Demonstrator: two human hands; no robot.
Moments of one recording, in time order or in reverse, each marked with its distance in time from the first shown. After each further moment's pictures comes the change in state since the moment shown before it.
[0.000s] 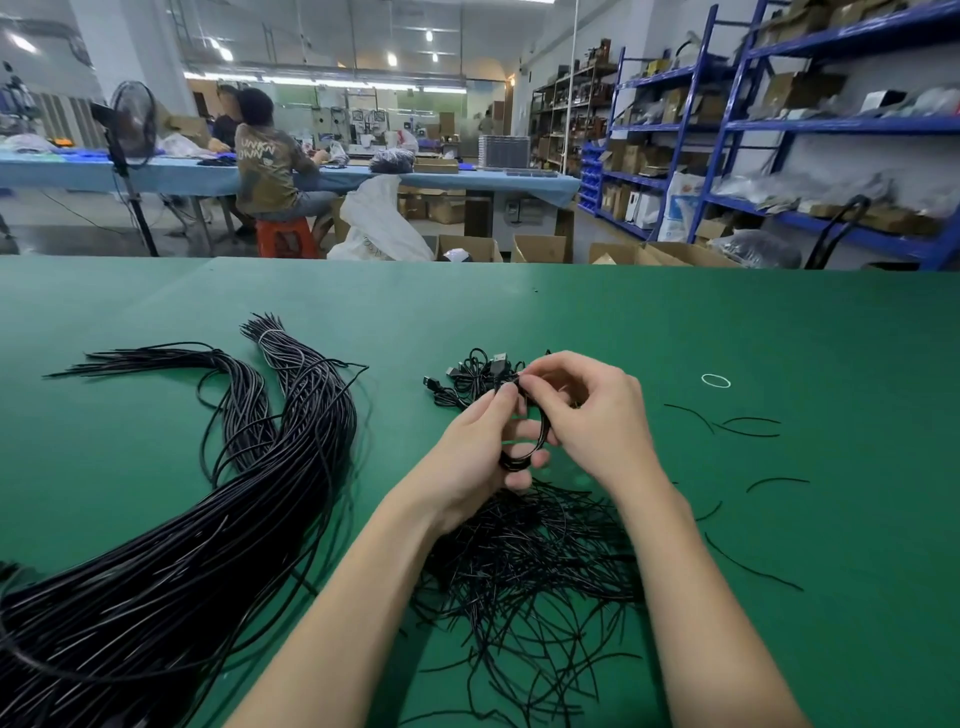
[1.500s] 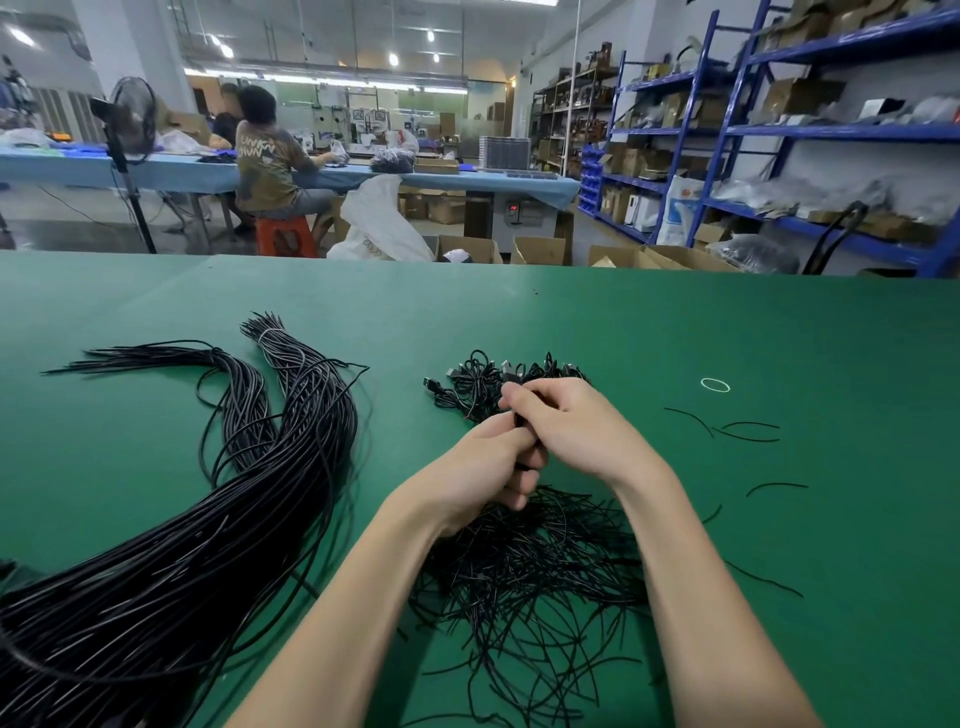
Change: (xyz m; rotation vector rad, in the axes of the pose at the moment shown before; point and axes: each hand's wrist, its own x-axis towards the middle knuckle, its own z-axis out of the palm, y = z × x) left_hand -0.004 0.002 0.001 0.351 -0.065 -0.046; right_hand 0.006 -0.023 0.000 -0.130 -0.404 0.282
